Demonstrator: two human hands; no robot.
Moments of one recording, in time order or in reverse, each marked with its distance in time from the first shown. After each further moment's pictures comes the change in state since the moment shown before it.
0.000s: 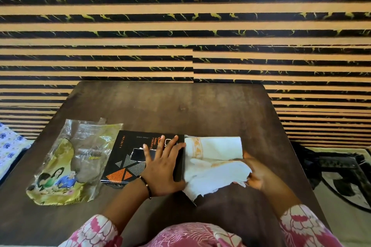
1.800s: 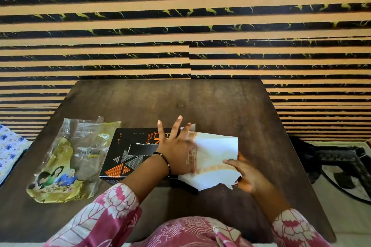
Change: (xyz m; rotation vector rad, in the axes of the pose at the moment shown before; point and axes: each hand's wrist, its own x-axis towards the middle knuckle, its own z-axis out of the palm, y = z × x) left_hand 0.035 0.037 -0.022 0.406 -0.068 0.097; right_hand 0.020 0.034 -0.008 0.124 -0.071 0.005
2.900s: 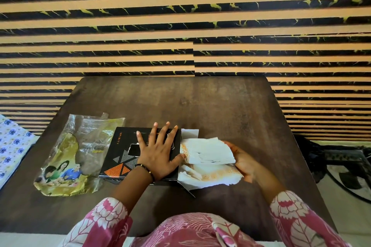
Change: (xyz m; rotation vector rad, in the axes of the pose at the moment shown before) left_hand -0.023 -0.032 0.045 -0.220 0.188 -0.270; right_hand 0.002 -0.012 0.018 -0.016 -0.070 0.034
